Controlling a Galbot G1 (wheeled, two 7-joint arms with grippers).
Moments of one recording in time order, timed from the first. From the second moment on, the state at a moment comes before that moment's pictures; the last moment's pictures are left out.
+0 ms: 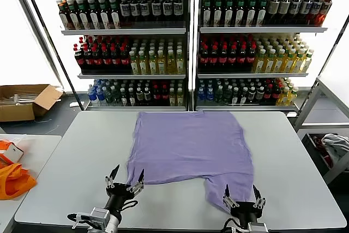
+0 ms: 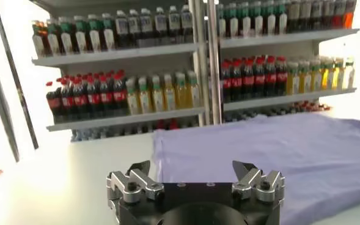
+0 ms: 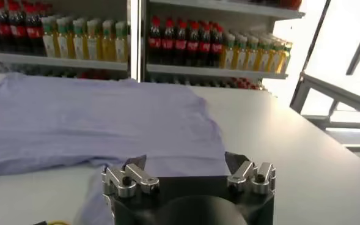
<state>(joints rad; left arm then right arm) 1.58 -1.32 -0.38 -2.11 -0.08 0.28 -0.08 -1.74 1.27 0.23 2.27 0.21 -0.41 0.61</state>
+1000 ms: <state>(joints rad) 1.53 -1.29 -0.38 -2.01 -0.25 0.35 -0.11 -1.78 1.29 0.21 2.24 0.21 -0.42 0.64</state>
